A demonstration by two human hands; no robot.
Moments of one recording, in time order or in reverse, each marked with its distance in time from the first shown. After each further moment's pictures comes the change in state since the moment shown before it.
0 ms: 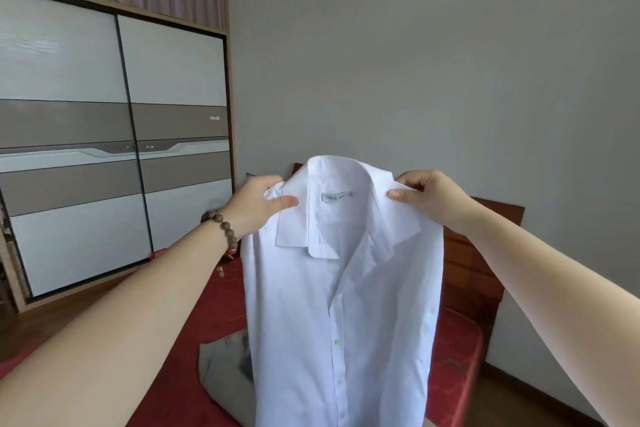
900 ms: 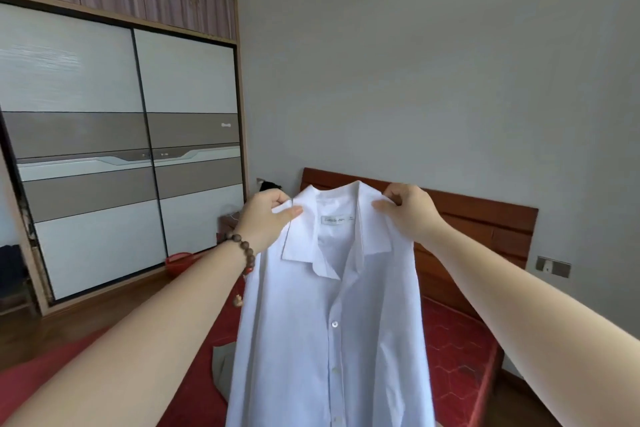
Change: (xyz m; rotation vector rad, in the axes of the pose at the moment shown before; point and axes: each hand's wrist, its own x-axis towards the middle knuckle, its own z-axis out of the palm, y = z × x) left_hand -0.023 0.008 0.016 0.063 0.200 -0.123; right_hand 0.005 0.002 0.051 -0.232 0.182 0.112
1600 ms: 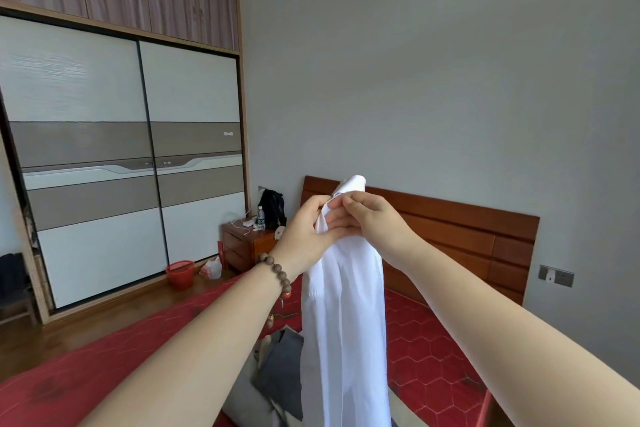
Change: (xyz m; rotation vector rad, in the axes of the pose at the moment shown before) left_hand -0.020 0.037 0.048 -0.465 -0.217 0.077; right_hand -0.034 -0.062 0.015 0.778 -0.287 -0.002
